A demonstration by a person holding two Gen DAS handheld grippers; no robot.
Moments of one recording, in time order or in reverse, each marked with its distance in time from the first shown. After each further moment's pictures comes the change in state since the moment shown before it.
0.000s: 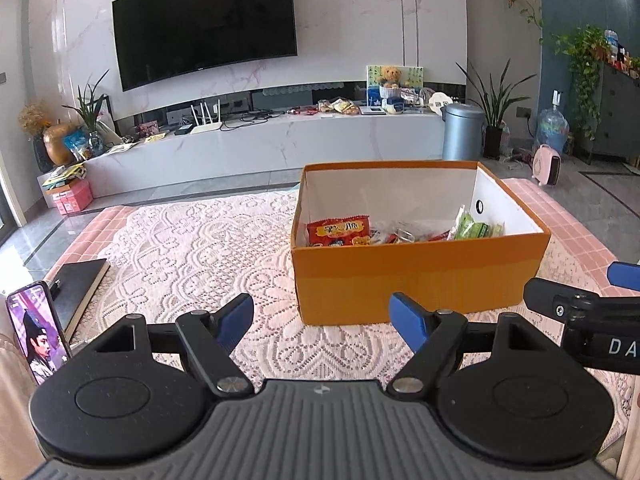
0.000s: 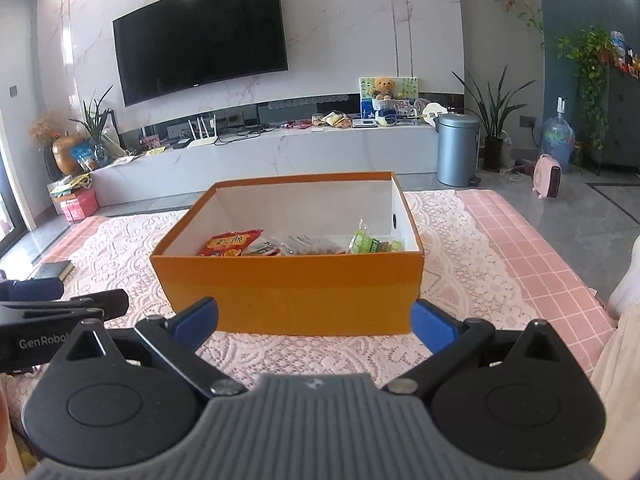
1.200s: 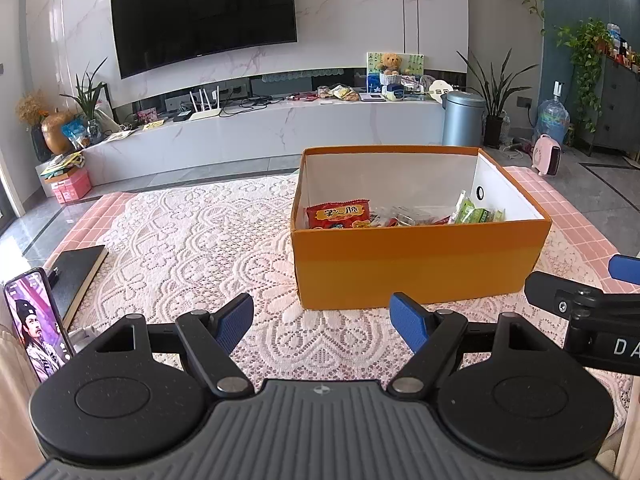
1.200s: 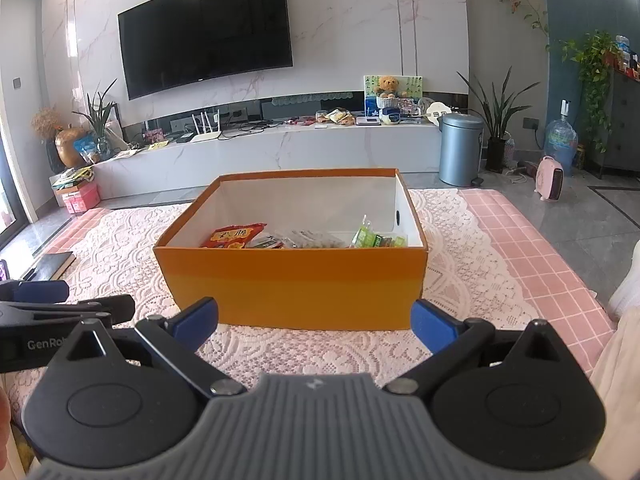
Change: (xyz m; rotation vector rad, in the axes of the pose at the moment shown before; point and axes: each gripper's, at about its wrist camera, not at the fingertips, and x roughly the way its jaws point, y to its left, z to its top) left arm 0.000 0.000 0.001 -0.006 0.043 -0.003; right arm -0.001 0.002 -0.004 -0.014 0.007 0.005
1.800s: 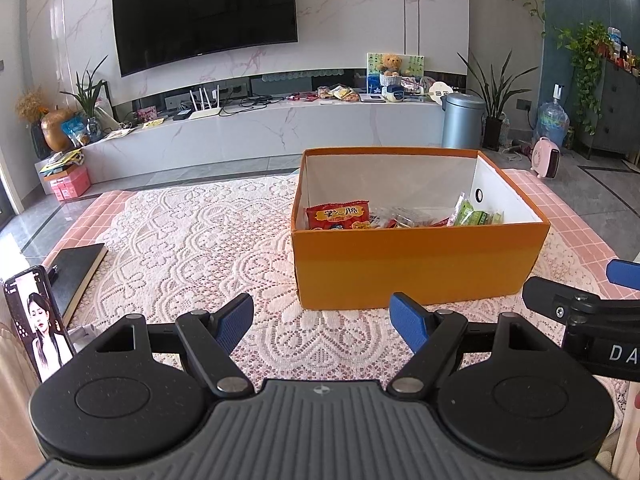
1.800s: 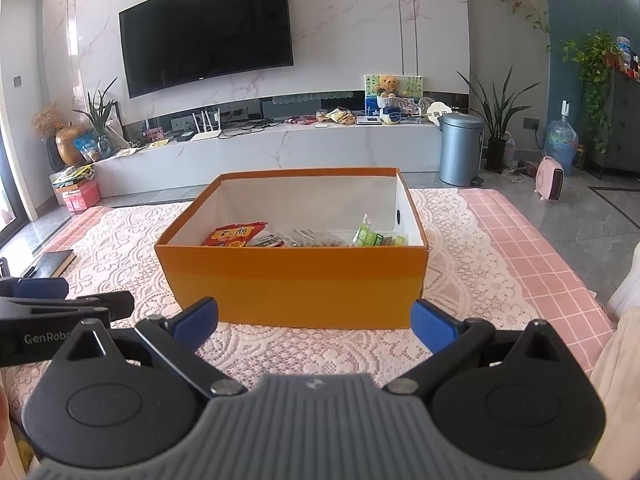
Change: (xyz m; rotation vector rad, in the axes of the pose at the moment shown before) left arm 0.001 0.001 -0.001 -0.003 0.000 -0.003; right arm -0.001 0.001 -0.001 -0.005 0.003 -0.001
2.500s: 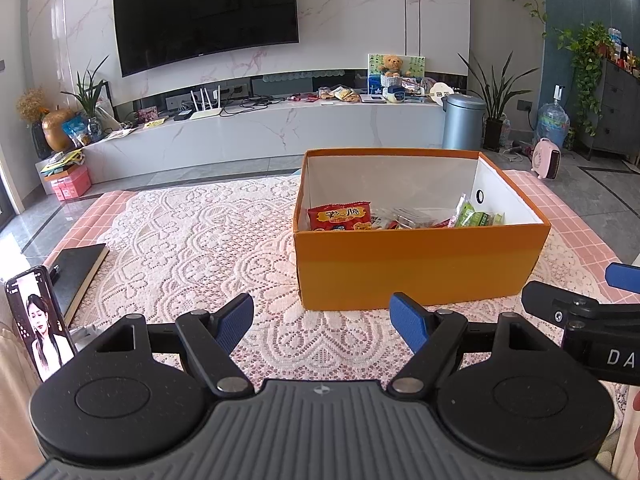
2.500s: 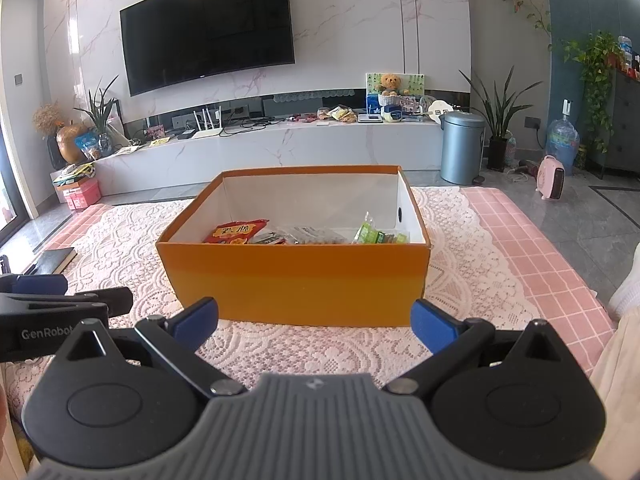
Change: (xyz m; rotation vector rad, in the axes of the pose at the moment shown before) left arm 0.000 0.001 0.000 -0.001 -0.002 0.001; right arm 0.000 0.001 -0.002 0.000 0.004 0.003
